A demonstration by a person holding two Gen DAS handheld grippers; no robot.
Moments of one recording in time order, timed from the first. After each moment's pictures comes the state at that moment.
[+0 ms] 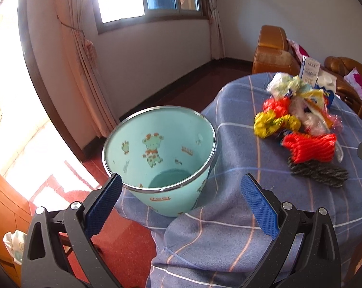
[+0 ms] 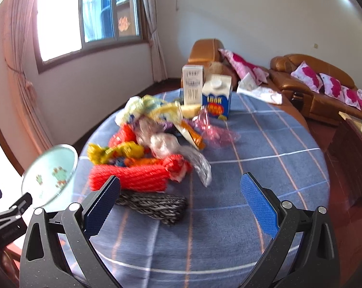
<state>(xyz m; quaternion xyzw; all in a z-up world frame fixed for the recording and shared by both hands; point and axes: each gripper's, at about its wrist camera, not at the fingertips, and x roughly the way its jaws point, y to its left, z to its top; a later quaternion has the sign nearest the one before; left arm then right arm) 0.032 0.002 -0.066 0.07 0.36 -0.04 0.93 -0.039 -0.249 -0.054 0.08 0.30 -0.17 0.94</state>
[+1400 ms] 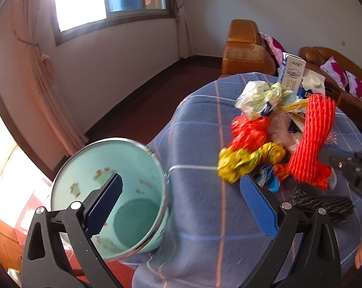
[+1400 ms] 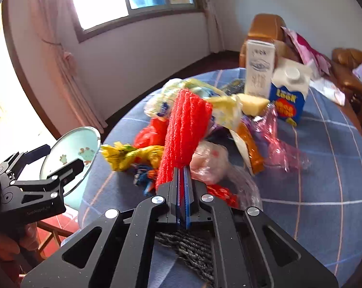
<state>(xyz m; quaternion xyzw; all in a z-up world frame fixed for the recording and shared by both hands) 0.122 -0.075 -0.067 0.09 0.36 -0.14 0.92 0.067 -0.283 -0.068 0.08 0.39 0.01 0.92</state>
